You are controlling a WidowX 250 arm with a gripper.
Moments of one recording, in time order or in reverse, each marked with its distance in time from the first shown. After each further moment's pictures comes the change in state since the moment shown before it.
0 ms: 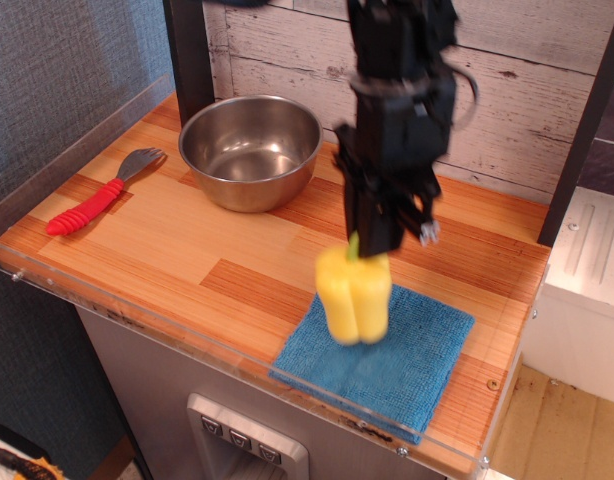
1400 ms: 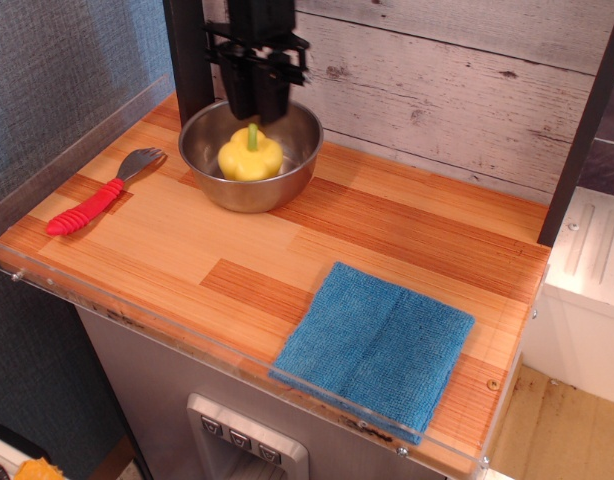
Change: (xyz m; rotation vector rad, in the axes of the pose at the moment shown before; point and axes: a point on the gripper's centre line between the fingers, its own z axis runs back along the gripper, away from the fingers) arm -0.004 0.168 0.011 0.021 -0.006 0.442
